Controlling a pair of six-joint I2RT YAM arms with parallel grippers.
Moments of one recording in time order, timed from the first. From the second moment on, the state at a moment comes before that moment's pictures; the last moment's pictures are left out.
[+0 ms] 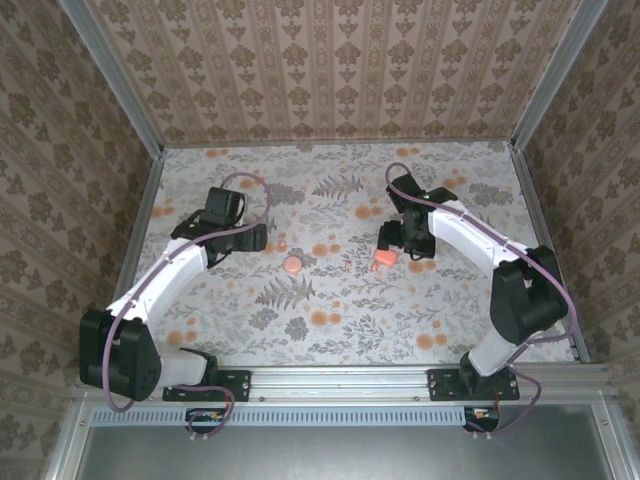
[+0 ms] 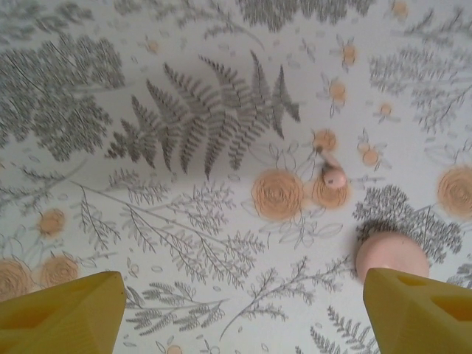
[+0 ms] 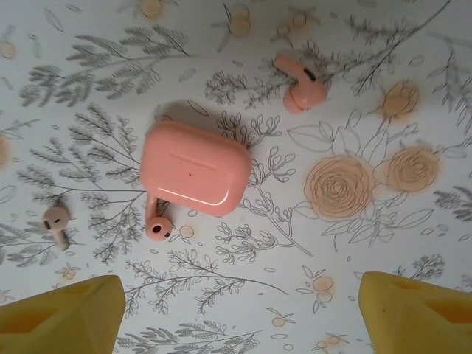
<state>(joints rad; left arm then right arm) -0.35 1.31 0.96 -0.63 -0.08 -0.19 0.39 1.66 1.26 -0.97 0.04 0.63</state>
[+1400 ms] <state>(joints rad) -0.38 1.46 0.96 -0.62 -0.06 -0.19 0.40 2.02 1.42 -0.94 0.00 0.71</state>
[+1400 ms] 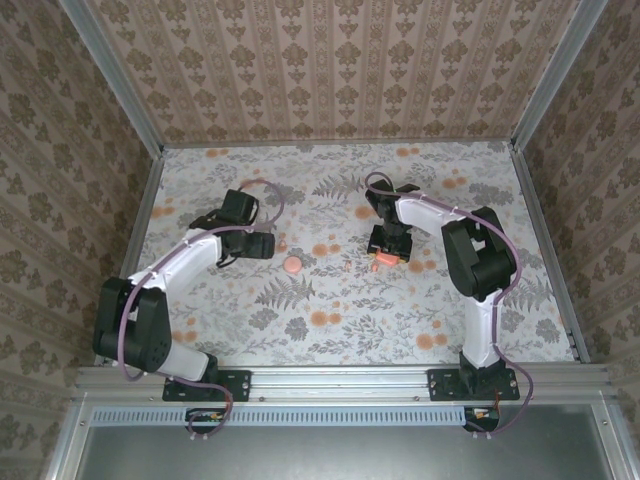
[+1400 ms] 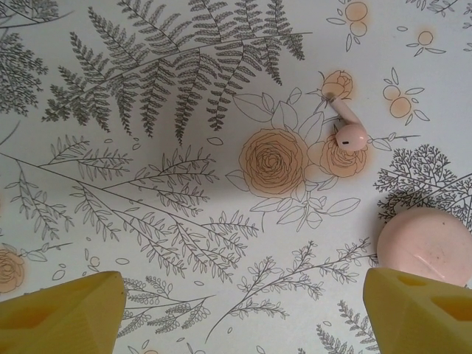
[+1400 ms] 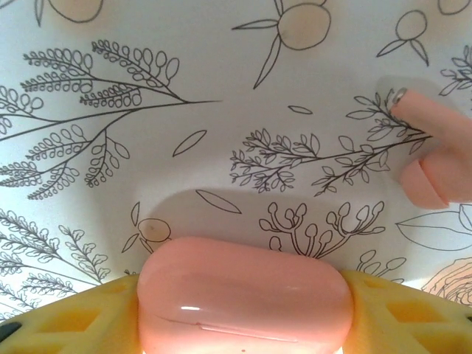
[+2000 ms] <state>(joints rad) -0.39 1.34 0.88 -0.47 0.08 -0.20 0.40 1.81 1.17 -0.72 -0.02 0.72</state>
